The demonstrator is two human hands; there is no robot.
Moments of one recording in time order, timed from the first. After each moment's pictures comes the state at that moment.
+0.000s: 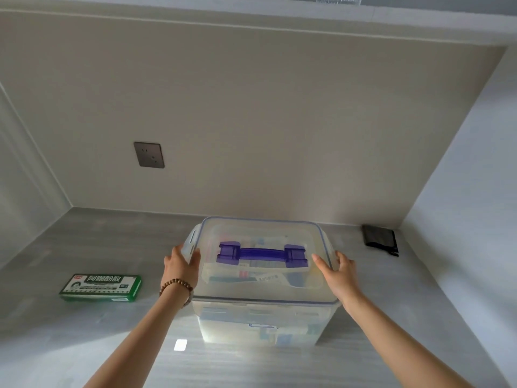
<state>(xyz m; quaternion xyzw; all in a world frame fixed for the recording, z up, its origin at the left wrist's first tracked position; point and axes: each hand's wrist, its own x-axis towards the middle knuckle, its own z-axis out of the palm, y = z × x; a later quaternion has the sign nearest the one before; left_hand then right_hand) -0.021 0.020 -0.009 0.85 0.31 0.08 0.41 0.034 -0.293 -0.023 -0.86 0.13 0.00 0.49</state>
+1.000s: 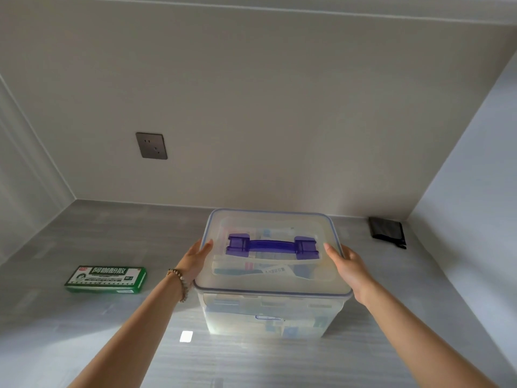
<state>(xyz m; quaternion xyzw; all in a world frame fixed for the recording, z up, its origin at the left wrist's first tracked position) -0.008 0.026 -0.023 0.72 0.24 -0.05 0.64 0.028 -0.292 -0.005 -0.80 0.10 0.08 0.59</state>
